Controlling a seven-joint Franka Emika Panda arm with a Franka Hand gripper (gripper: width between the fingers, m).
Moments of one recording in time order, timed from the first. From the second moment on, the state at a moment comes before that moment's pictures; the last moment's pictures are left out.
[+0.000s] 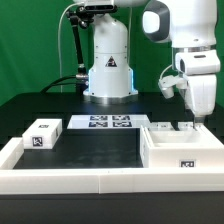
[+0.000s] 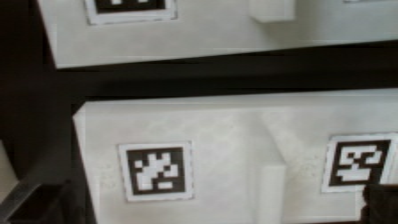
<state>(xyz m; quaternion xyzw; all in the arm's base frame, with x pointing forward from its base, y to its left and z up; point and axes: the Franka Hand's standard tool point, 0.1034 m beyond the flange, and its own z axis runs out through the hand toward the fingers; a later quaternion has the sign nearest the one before) 0.421 0.160 0.027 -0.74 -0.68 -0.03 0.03</state>
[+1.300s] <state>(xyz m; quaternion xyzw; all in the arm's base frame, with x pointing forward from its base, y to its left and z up) 0.413 0.159 0.011 -0.74 -0.67 -0.02 0.05</state>
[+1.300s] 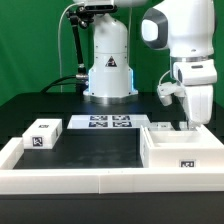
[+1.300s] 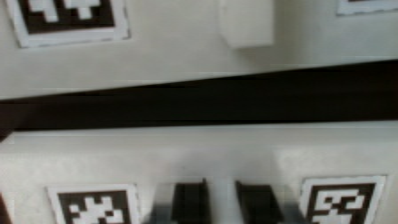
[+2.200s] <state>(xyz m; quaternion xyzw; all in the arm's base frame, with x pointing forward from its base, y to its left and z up) 0.418 0.147 0.036 -0.74 -0.67 -0.02 0.03</state>
